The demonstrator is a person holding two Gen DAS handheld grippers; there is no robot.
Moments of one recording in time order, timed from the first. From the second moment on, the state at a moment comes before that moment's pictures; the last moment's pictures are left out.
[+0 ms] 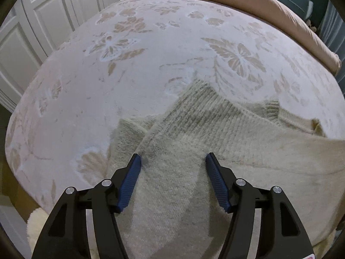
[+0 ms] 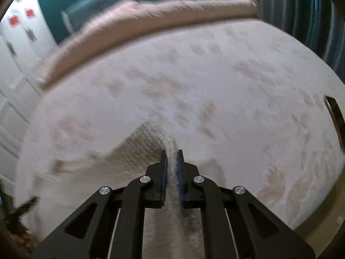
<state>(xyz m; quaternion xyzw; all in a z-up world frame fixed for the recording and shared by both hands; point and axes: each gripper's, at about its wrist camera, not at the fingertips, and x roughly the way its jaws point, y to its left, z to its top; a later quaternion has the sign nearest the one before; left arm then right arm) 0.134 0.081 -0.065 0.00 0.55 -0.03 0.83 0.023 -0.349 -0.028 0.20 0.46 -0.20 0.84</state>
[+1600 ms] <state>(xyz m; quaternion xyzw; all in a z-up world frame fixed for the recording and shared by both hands) -0.003 0.063 -0.071 0.05 0.57 -0.05 0.82 -0.076 -0.169 -0.042 0.12 0.54 -0.05 0.83</state>
